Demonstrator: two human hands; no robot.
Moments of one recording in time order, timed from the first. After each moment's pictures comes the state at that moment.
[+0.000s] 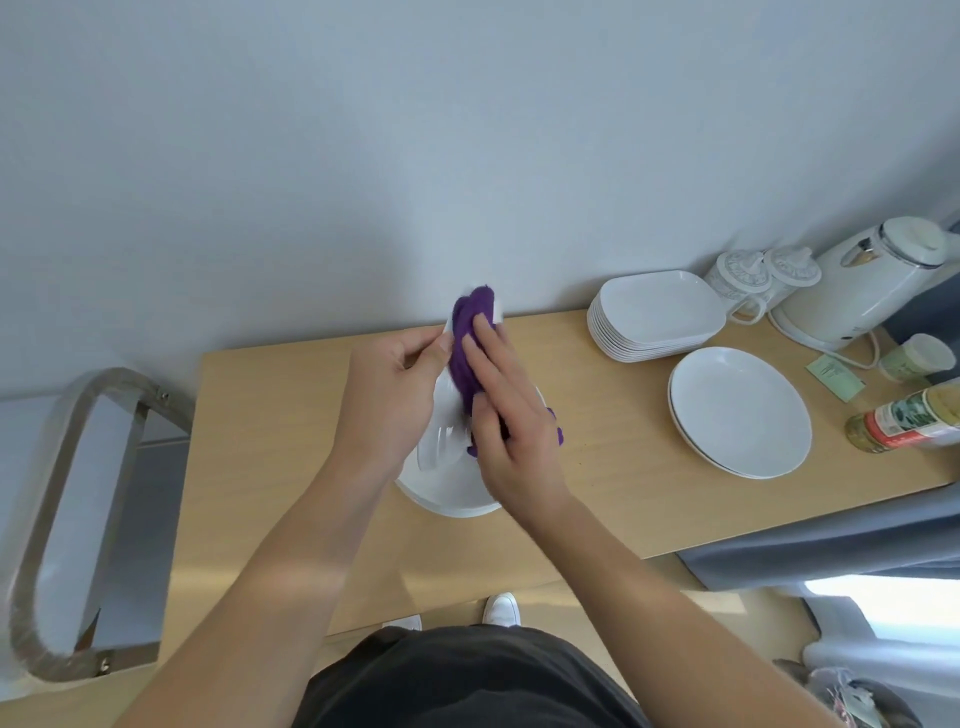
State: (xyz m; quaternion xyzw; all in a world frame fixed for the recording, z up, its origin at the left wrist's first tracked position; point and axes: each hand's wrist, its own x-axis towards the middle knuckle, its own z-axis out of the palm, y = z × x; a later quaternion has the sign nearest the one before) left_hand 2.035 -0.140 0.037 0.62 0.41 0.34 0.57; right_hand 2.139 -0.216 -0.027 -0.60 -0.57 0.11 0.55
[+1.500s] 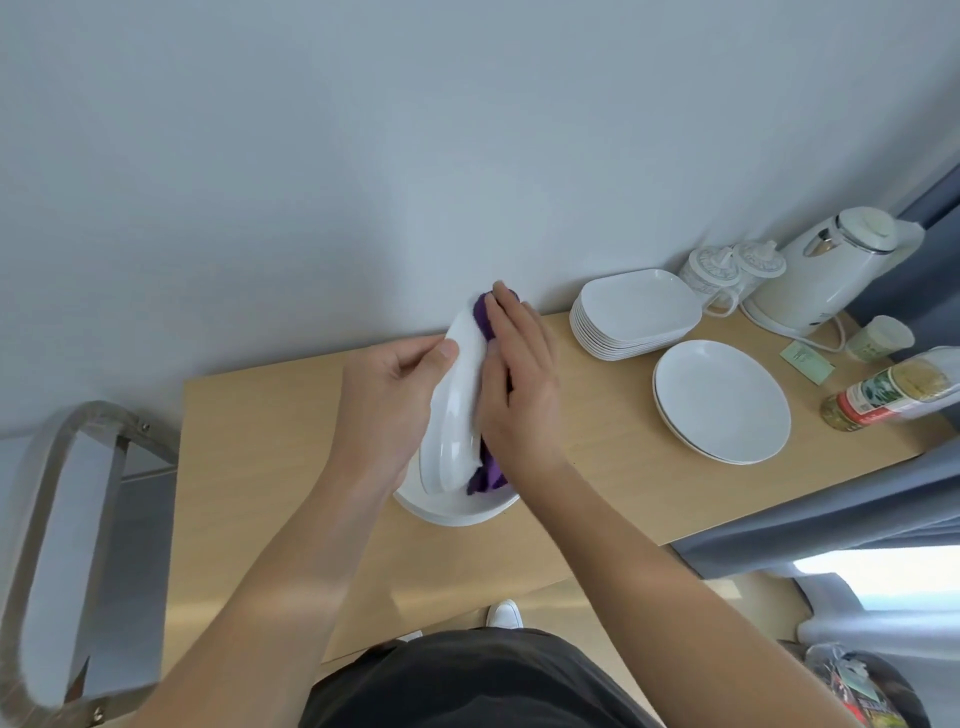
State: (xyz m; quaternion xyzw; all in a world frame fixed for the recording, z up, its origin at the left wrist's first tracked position) left_hand 2.034 -0.137 0.041 0.57 0.39 0.35 0.63; right_hand 2.150 -0.186 -0.013 -0.70 -0.49 -0.03 0.52
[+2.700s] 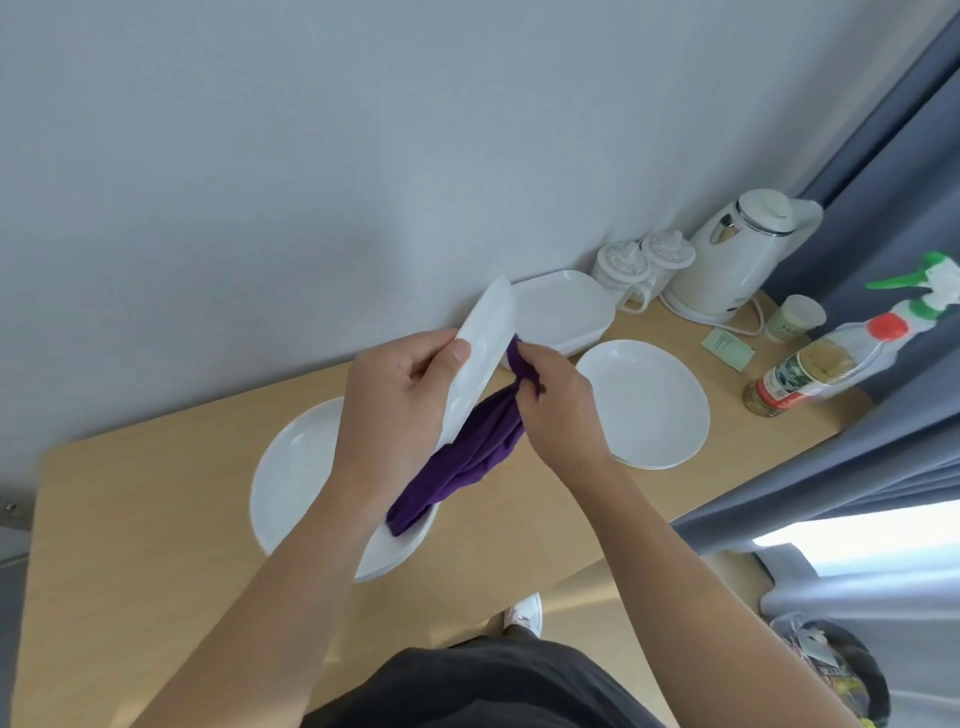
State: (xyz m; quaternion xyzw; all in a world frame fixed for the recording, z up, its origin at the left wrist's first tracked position) left_hand 2.155 -0.167 0.040 0.74 0.31 0.33 0.50; right_hand 2.307 -0.257 -0.031 -0.80 -0.40 0.11 0.43
